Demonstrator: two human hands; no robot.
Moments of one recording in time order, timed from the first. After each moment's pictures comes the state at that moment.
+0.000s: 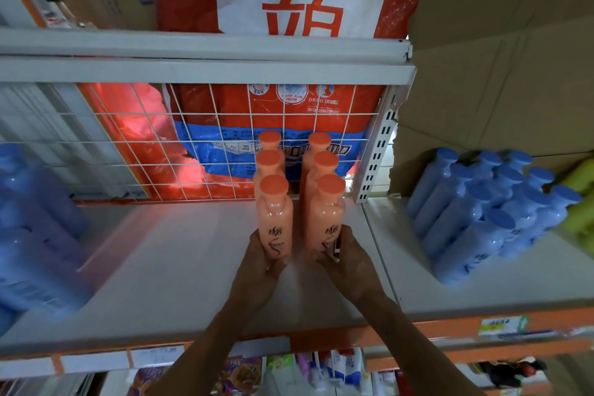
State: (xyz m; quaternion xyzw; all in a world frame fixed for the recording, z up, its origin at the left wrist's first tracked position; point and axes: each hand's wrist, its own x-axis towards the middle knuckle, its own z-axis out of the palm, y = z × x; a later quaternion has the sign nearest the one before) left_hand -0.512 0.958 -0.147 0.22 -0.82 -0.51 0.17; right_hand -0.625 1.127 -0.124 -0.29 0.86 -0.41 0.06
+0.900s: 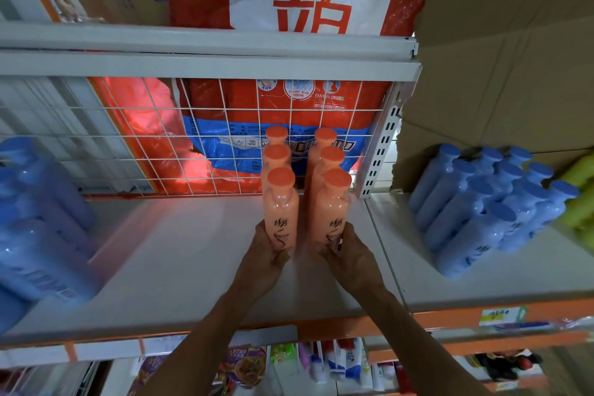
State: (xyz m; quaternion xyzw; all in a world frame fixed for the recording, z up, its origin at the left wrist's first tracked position) left_hand -0.512 0.948 -0.142 0.21 -0.84 -0.48 0.14; right_hand -0.609 1.123 -0.113 -0.26 0.90 -0.34 0.07
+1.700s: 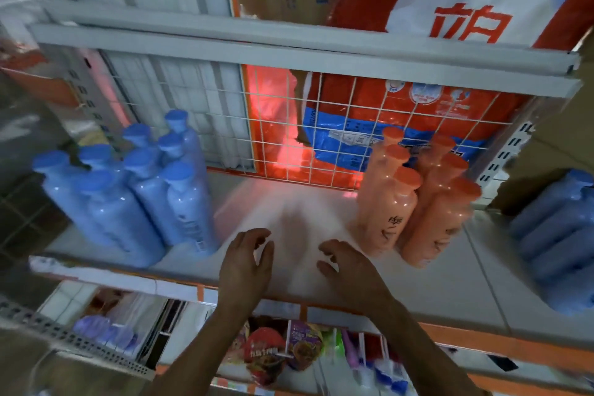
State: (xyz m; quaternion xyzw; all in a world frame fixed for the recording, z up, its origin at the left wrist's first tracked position) left_hand -0.335 0.850 -0.116 0.34 -0.83 -0.31 0.32; right_hand -0.489 0.997 -0.108 -0.45 0.85 -0.25 0.13
